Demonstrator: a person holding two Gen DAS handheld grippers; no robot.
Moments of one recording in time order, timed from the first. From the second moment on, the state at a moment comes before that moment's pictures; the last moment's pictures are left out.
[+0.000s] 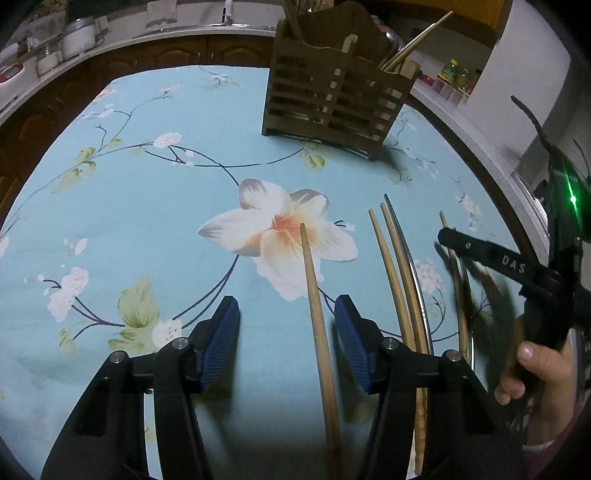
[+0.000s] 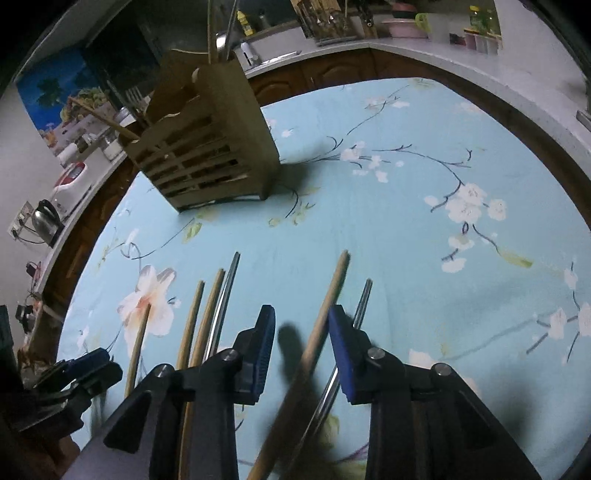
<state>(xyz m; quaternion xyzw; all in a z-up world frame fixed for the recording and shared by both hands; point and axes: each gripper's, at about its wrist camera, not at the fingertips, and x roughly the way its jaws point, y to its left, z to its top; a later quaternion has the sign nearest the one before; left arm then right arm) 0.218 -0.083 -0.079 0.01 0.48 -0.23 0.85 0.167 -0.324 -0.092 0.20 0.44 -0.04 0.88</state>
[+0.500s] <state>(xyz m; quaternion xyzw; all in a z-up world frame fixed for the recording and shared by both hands) 0.247 -0.118 -0.084 0.04 0.49 -0.25 0.83 0.183 -0.313 -0.093 0.17 0.46 0.00 0.87</state>
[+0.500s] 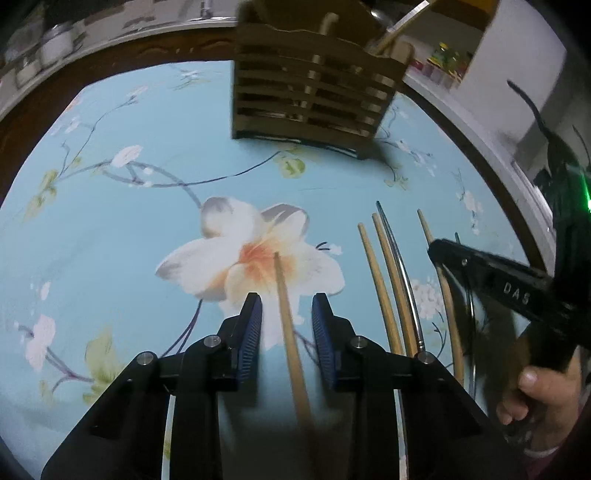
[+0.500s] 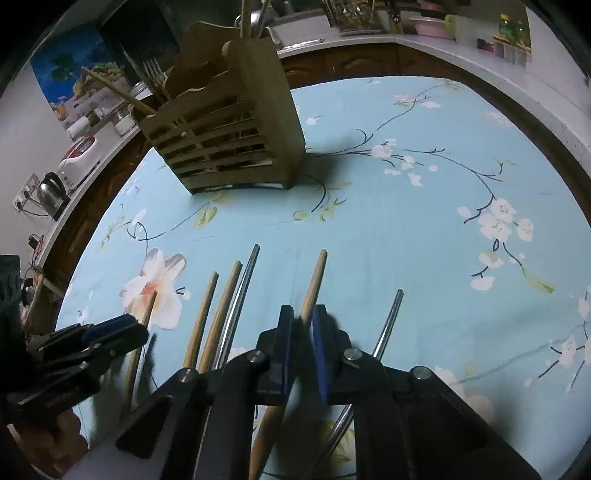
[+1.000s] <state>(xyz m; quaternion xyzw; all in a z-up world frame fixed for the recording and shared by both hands) 0.258 -0.120 -0.086 0.05 0.50 -0.27 0.82 0.195 -0.314 -0.096 0.20 0.45 -0.01 0.87</state>
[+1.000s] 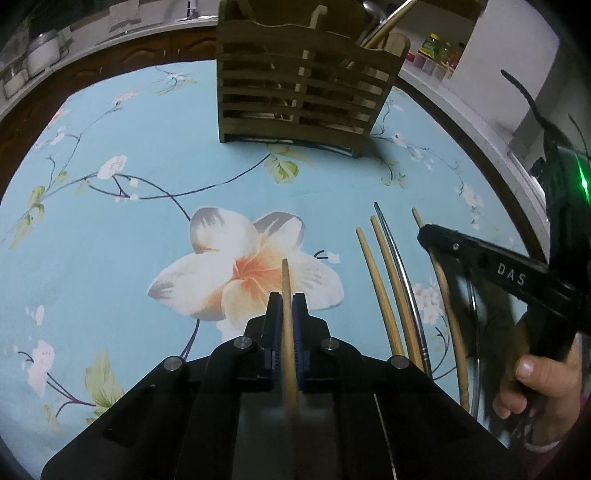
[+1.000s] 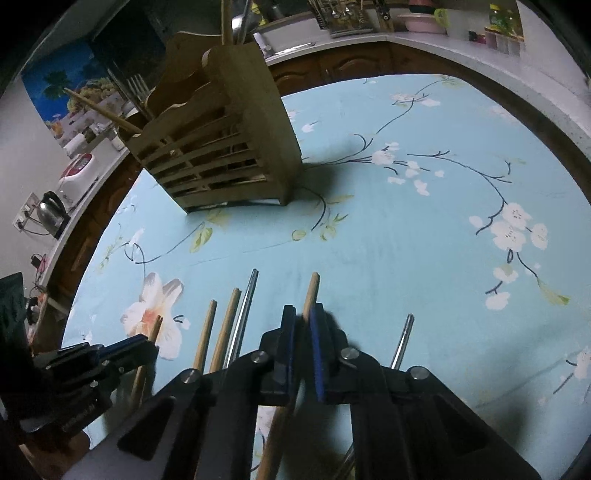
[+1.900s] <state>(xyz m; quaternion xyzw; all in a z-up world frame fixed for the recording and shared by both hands) 0.182 -0.035 0.048 -0.06 0.37 -0.31 0.87 0.088 -0.288 0.048 0.20 0.28 0.08 0.94</state>
